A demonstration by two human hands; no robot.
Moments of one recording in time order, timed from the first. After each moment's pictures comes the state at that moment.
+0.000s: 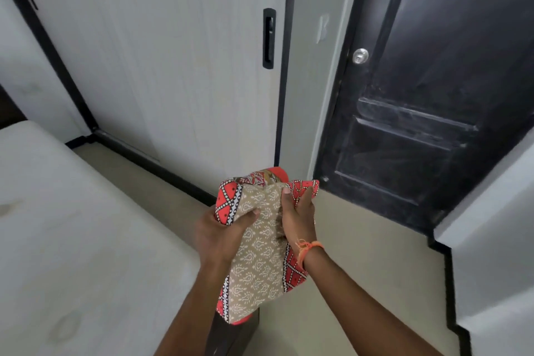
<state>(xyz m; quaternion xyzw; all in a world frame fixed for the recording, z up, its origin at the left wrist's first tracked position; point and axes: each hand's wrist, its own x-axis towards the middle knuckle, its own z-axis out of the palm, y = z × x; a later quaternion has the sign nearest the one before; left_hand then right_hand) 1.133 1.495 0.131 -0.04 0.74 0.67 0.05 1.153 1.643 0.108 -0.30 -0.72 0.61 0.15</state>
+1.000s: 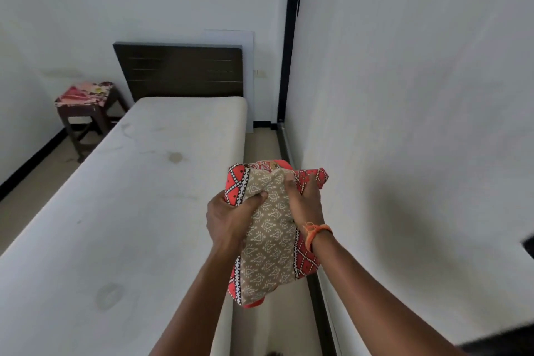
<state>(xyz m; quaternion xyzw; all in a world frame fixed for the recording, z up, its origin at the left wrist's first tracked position) 0.723 1.478 0.141 -0.42 0.62 0.62 -0.25 0.618 1.586 0.129 0.09 -0.79 0.59 -0.14</state>
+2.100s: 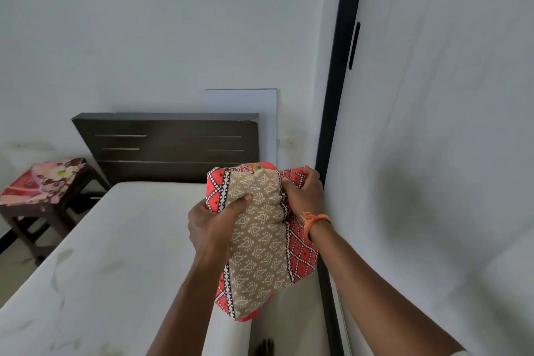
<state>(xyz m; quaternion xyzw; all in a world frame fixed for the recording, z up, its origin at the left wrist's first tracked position) -0.033 0.988 0.169 -0.44 0.57 0.61 -0.33 -0.191 1.079 0.153 0.15 -0.78 0.60 -0.08</state>
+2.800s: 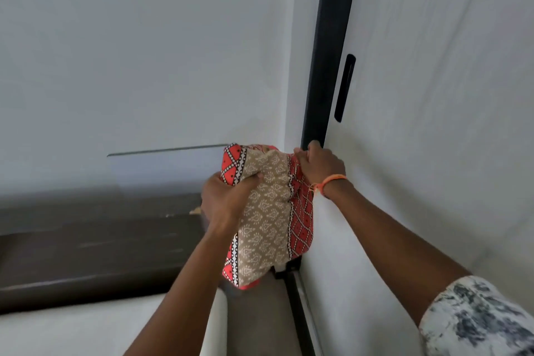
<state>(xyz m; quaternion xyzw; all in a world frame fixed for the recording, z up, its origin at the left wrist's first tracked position) -0.547 0.761 0.212 -0.36 0.67 0.59 -0.27 -0.717 0.898 0.209 0.19 -0.95 0.23 0.08</state>
